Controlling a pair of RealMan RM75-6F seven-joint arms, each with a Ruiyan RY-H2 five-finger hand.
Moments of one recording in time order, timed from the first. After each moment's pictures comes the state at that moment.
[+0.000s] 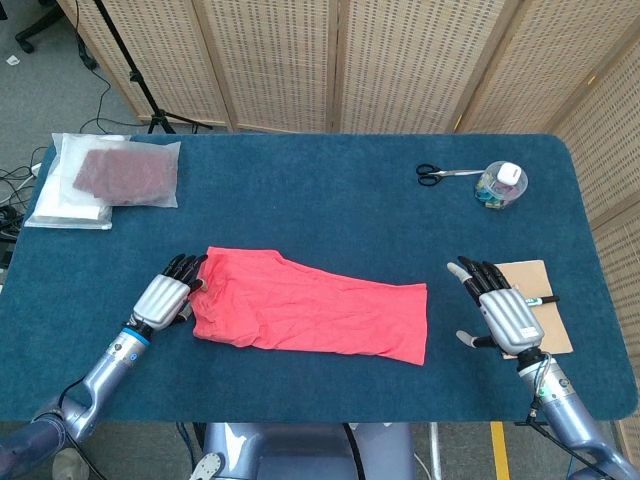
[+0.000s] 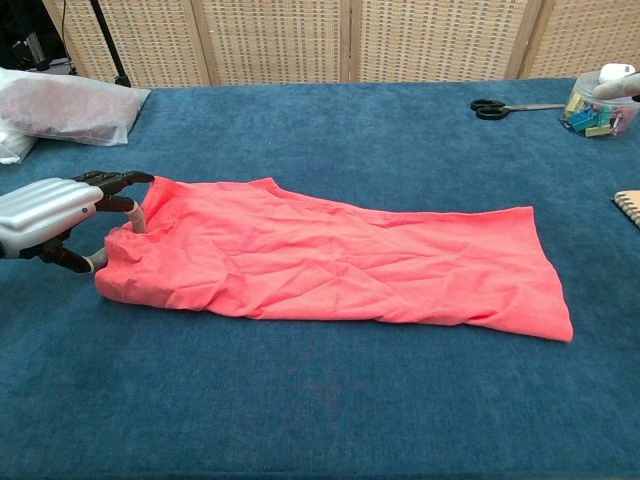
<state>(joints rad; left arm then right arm) -0.55 -1.78 0.05 -0.70 1.60 1.14 -0.28 0.39 -1.17 0.06 -1.62 -1.48 1.18 0.10</state>
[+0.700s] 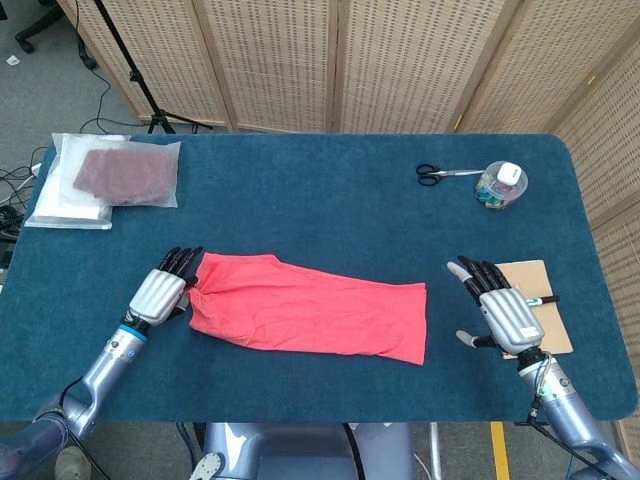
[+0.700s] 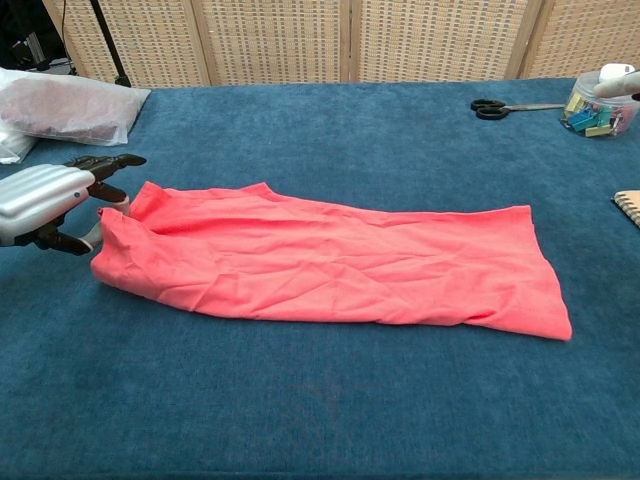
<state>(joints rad) -0.54 -1.80 0.03 -0.64 1.59 1.19 -0.31 0.39 -1.17 0.06 -1.62 -1.49 1.17 0.11</state>
